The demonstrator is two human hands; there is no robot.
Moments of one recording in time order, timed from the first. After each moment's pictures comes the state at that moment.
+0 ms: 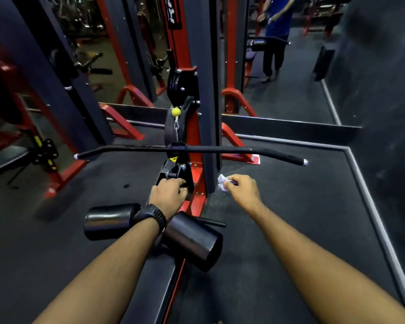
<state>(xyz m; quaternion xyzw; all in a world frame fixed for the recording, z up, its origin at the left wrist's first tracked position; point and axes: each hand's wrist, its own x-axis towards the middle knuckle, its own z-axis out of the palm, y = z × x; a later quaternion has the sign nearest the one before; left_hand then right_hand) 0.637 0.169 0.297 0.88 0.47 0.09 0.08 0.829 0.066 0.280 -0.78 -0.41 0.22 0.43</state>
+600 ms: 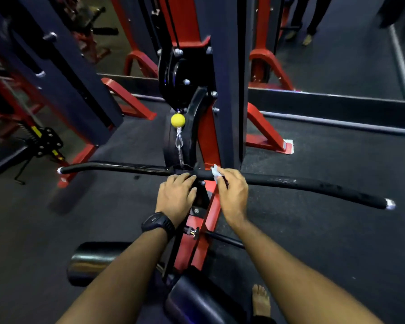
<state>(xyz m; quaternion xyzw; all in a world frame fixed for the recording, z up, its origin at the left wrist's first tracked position) 0.756 0.401 0.215 0.89 0.44 0.11 0.00 0.894 0.332 0.197 -0.74 -0.39 0.13 0.53</state>
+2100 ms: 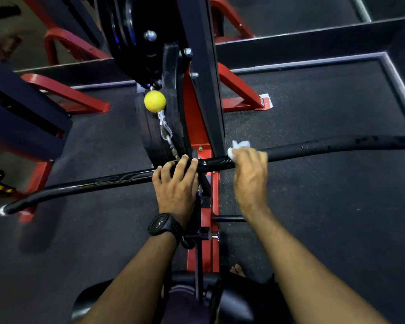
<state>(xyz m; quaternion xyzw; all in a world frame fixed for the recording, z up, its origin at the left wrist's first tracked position) 0.745 0.492 0.122 0.92 0.30 0.23 -0.11 0.886 0.379 0.129 -0.84 -0.34 -0.07 0.42</state>
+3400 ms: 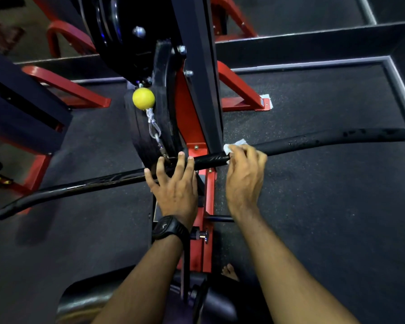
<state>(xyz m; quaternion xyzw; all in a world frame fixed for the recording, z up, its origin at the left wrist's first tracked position) 0.772 0.452 0.128 0.88 0.41 0.19 -0.12 0.886 0.379 0.136 -0.87 -0.27 -0.08 0.41</state>
